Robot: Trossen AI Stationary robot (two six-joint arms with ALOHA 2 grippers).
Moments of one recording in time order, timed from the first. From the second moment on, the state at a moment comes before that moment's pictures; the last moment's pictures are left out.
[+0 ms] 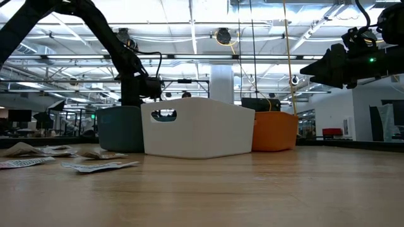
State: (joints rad) left arm 0.88 1.95 1.25 -0.71 -0.04 -0.21; right arm -0.42 0.05 0.01 0.08 0.31 0.06
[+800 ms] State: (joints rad) left arm 0.87 1.65 1.30 -0.78 -0.10 -0.27; right arm -0.42 0.05 0.01 0.08 0.31 0.06
